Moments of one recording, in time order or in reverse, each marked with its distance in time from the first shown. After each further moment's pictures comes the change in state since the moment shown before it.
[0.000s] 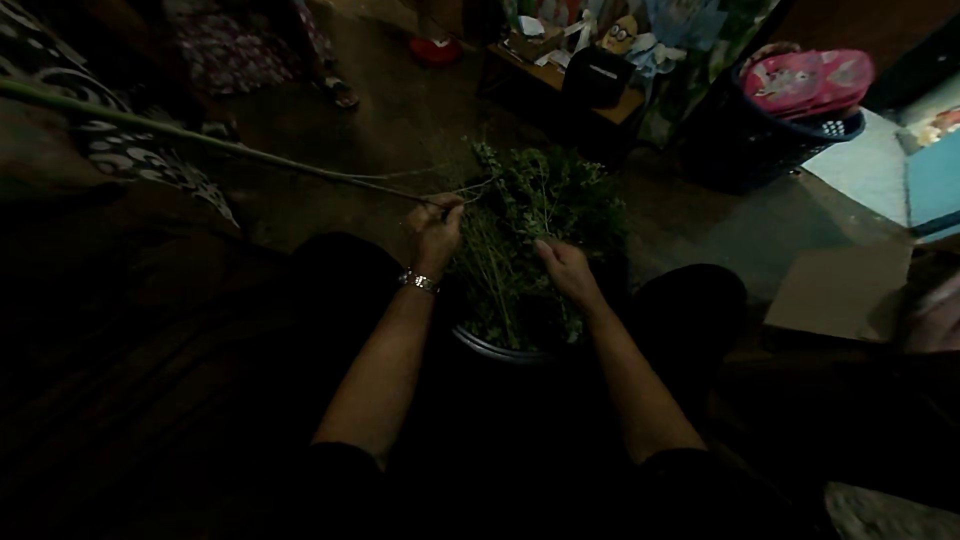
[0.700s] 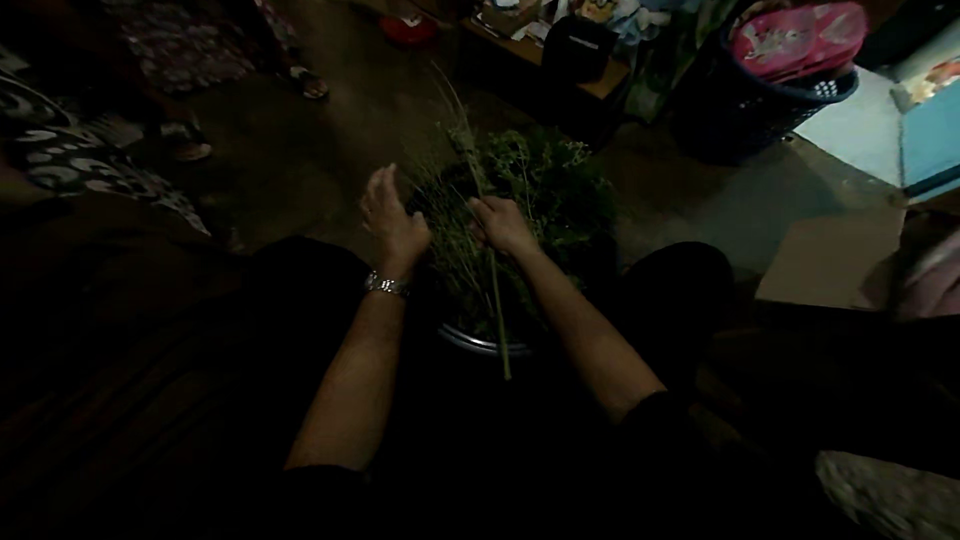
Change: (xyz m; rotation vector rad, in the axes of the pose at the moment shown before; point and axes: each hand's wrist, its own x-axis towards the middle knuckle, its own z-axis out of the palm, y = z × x) left_hand 0.007 0.007 -0.006 0.285 -0.107 -0.112; right_hand 0.064 -0.038 0.038 0.501 -0.102 0.099
